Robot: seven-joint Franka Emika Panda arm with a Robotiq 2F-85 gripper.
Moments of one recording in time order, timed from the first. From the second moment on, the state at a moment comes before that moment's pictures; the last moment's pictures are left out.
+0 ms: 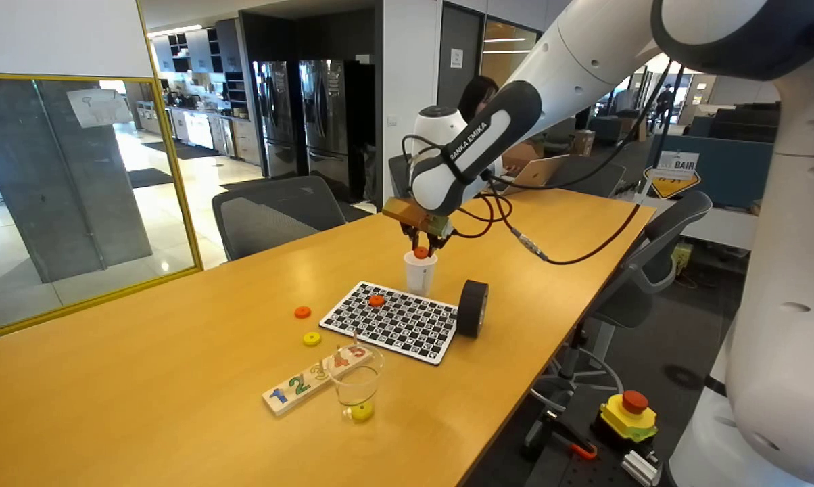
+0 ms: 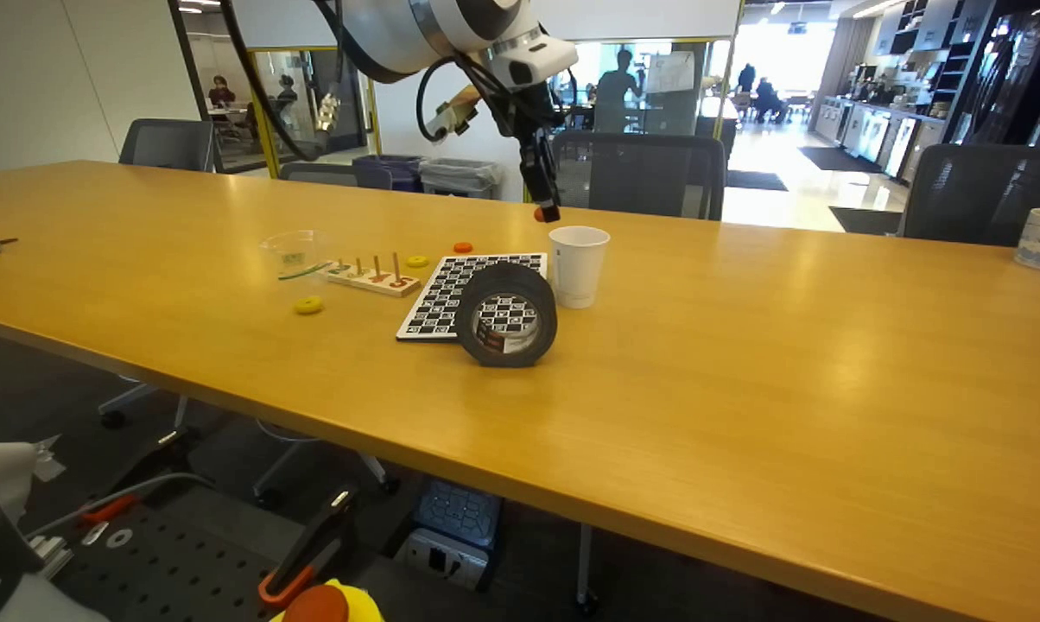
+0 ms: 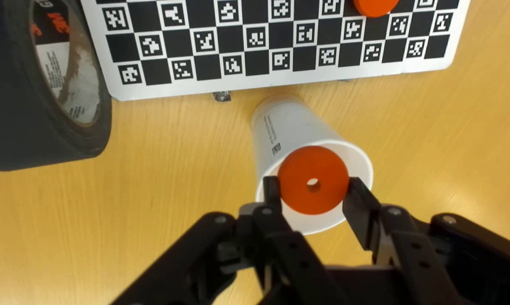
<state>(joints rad) -0.02 0.17 -0.22 -2.15 -0.30 2.60 1.31</state>
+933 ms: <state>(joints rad) -0.05 0.28 -0.23 -2.05 -0.26 2.60 1.31</state>
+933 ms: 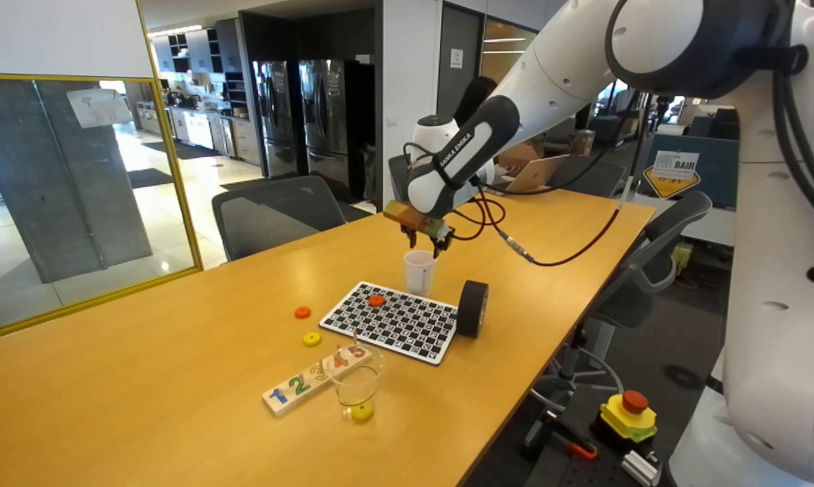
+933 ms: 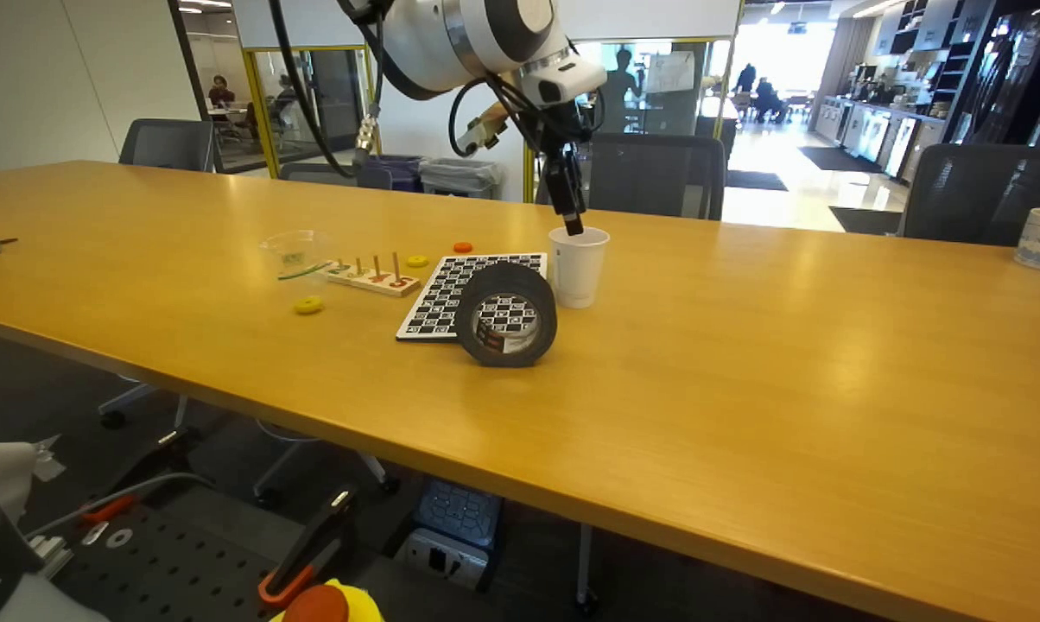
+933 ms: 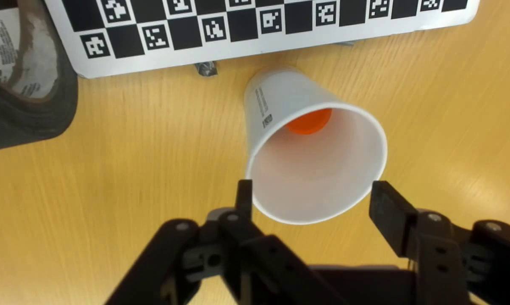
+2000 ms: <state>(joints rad) -0.01 0.26 -0.04 -2.09 0.01 2.57 0.87</state>
